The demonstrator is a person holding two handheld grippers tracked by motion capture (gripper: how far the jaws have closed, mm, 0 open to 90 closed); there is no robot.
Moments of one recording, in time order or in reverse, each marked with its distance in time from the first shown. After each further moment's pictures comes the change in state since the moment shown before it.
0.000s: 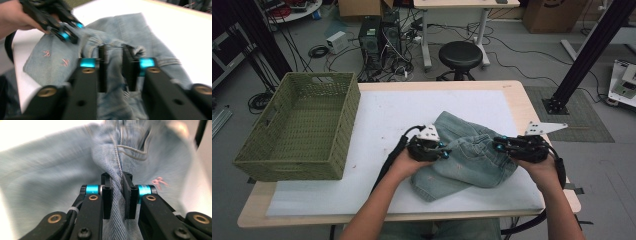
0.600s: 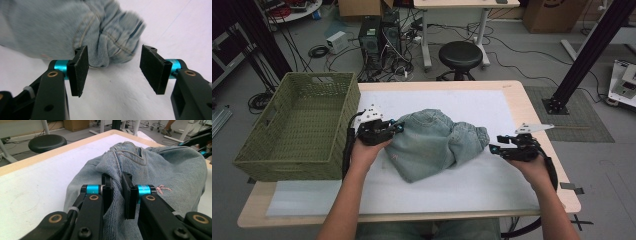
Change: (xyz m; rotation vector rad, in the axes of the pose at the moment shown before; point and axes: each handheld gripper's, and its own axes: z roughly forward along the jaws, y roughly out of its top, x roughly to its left) left arm 0.050 -0.035 -0.094 -0.144 0.314 -0.192; right arm -0.022 -0.024 0.042 0.147 -0.140 0.103
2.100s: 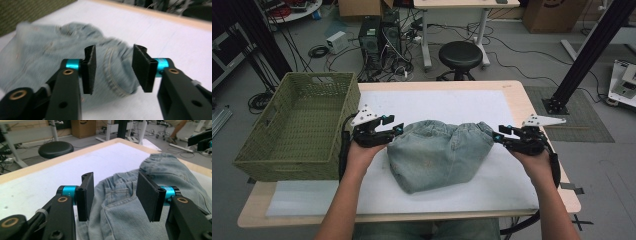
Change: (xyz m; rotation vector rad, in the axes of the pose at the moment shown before) left arm -0.012 0.005 -0.015 -0.049 0.045 -0.010; right arm 0.020 0.029 -0.034 -0.134 -0.038 -0.024
